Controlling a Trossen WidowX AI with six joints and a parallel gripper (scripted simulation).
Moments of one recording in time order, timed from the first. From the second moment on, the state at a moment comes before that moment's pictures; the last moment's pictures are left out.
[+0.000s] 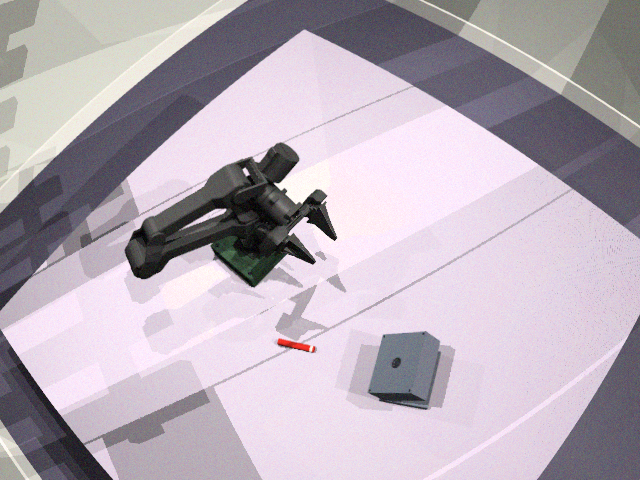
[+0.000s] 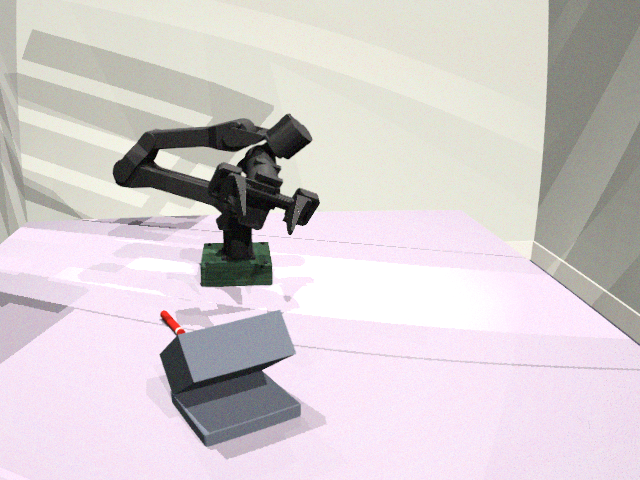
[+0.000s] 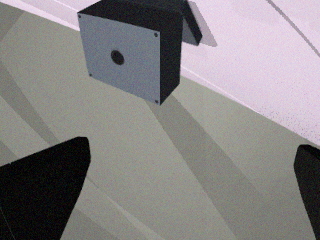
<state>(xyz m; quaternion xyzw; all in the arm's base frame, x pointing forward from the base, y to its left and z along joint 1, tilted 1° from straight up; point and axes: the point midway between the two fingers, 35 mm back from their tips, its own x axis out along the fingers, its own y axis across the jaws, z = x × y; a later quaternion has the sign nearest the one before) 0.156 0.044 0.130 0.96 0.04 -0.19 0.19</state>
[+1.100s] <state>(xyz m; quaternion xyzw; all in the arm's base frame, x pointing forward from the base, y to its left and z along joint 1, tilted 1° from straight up) 0.166 0.028 0.141 0.96 -0.12 -0.24 -0.12</state>
